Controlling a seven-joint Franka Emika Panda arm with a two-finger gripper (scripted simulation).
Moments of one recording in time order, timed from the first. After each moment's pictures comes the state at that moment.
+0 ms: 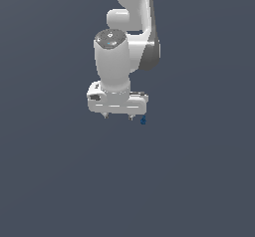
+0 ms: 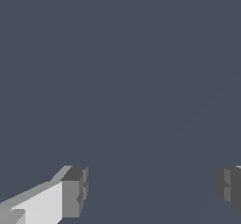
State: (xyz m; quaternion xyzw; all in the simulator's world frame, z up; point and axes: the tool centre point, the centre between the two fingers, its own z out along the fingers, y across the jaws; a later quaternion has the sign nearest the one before) arm 0.012 -0.034 0.197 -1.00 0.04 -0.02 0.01
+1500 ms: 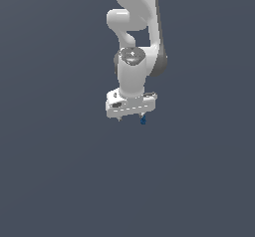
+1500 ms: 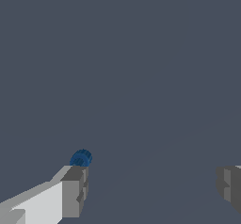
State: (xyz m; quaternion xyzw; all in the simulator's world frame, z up) arm -0.027 0.014 0.140 -0.99 -0.11 -0.01 0.00
